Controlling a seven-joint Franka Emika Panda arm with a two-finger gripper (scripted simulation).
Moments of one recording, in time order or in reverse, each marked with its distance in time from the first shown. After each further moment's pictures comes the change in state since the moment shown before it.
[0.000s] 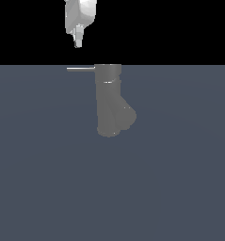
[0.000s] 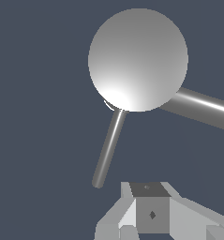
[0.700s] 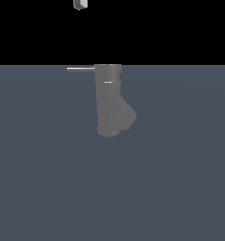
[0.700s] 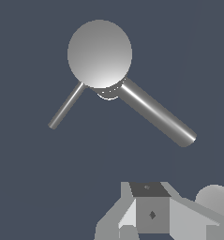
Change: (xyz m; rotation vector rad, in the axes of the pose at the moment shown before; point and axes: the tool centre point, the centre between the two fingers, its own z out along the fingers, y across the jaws) arm -0.014 0.091 -0.067 0.001 -0.033 -0.362
